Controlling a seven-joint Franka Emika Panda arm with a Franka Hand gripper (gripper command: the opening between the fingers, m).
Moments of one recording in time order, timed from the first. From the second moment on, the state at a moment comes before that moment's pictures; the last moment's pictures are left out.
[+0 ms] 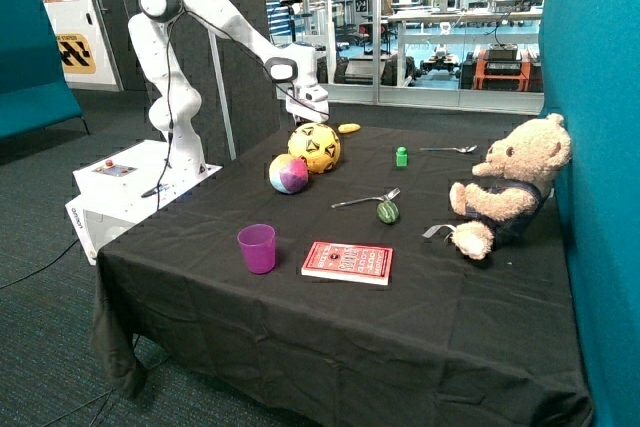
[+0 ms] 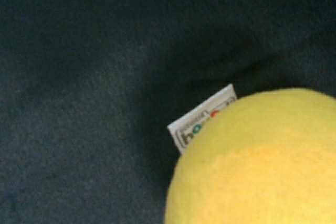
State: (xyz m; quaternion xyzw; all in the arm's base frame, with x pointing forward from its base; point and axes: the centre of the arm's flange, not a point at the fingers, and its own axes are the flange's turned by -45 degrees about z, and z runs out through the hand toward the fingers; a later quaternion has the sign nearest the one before) arm 0.376 0.234 0.332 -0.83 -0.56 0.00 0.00
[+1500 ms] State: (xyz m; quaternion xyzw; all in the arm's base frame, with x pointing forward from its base) arm 0.371 0.233 0.306 -0.85 -0.53 0.00 0.00
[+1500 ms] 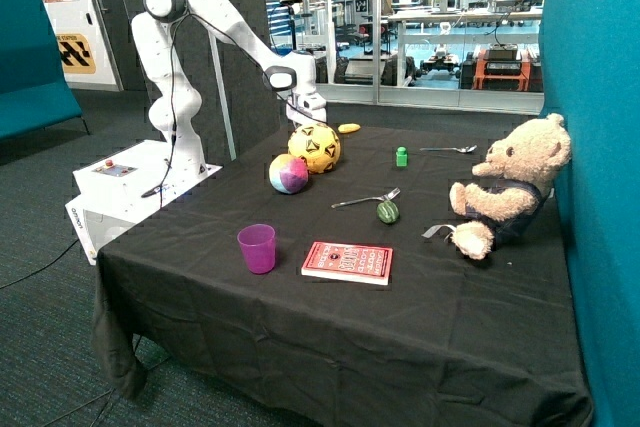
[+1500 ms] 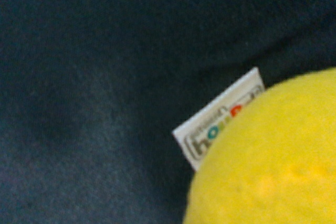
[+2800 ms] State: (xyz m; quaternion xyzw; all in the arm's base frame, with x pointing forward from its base) arm 0.383 0.237 0.306 -0.85 -0.53 0.00 0.00
